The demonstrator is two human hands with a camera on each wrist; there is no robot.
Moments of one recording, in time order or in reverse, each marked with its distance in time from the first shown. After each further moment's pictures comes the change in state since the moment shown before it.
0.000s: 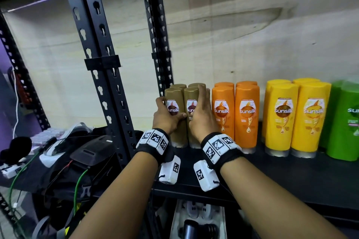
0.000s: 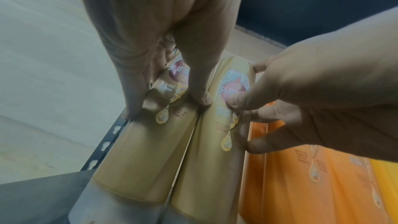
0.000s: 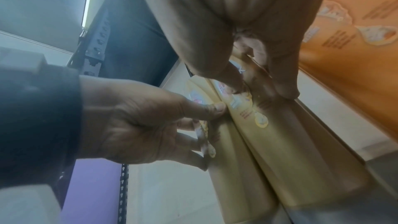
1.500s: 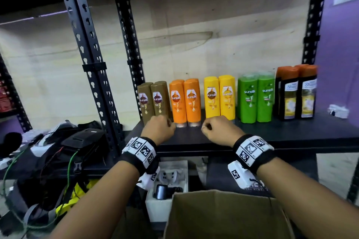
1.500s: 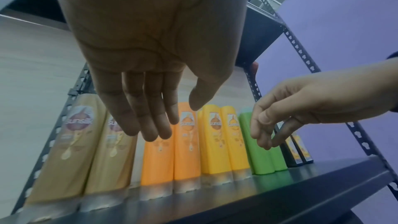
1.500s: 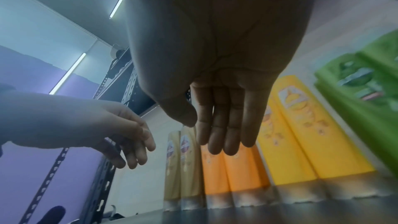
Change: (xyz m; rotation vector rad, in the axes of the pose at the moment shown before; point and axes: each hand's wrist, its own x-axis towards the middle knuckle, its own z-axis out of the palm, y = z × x) left_hand -0.229 0.081 -0.009 0.636 -0.220 0.306; right_hand -0.188 0.040 -0.221 -0.330 -0.315 0.016
